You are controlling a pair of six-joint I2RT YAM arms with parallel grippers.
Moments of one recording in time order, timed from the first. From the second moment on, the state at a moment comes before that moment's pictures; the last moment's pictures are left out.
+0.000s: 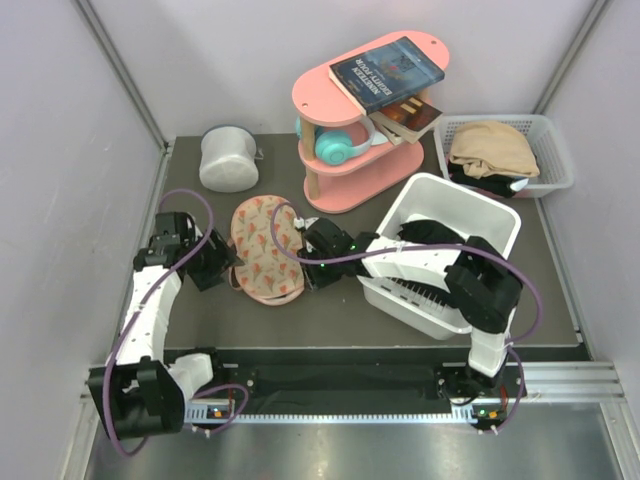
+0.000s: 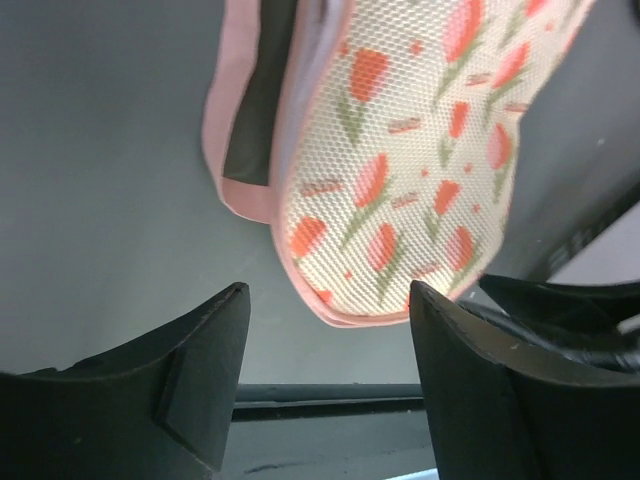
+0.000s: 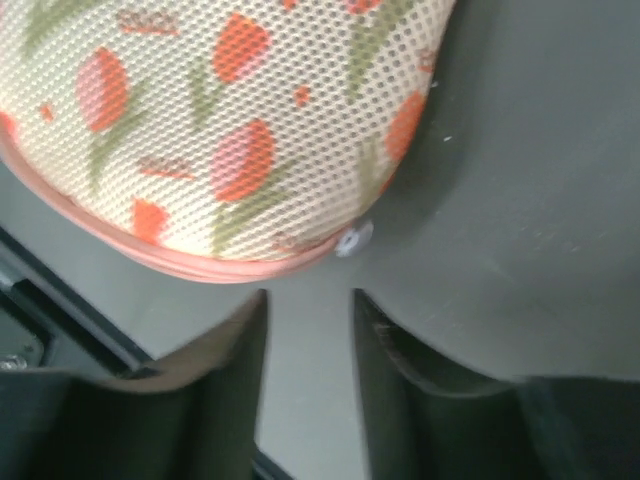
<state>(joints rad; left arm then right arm) 0.12 1.06 0.82 -0.79 0.29 -0.56 0.98 1.85 1.26 -0.34 -0.06 0.46</state>
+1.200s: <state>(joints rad) 0.15 1.33 0.76 -0.55 0.35 -0.52 0.99 1.99 1.40 -0.31 -0.16 0.59</state>
